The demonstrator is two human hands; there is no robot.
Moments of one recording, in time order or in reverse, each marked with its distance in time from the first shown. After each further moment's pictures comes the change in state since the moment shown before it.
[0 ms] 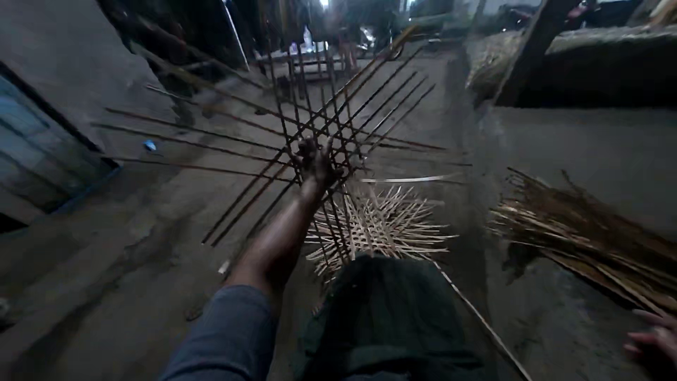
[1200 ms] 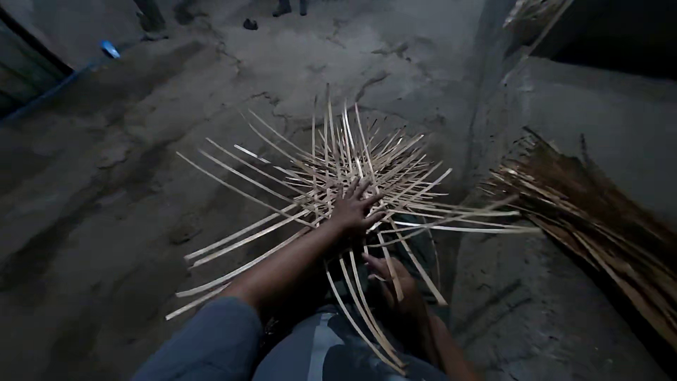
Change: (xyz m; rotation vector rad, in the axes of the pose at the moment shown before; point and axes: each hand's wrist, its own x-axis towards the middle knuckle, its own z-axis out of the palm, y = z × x) left_hand -0.225 0.057 0.108 -0.381 -0.518 0.302; right_hand -0.115 0.074 0.185 -0.220 -0.814 -0.616
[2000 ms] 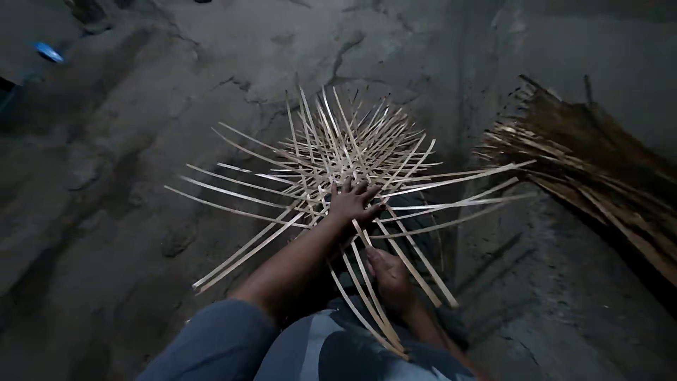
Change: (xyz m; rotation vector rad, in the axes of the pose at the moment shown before) left_hand 0.027 0.003 0.036 0.102 -0.257 -0.070; right_hand 0.013 -0.012 0.020 0.537 0.068 0.564
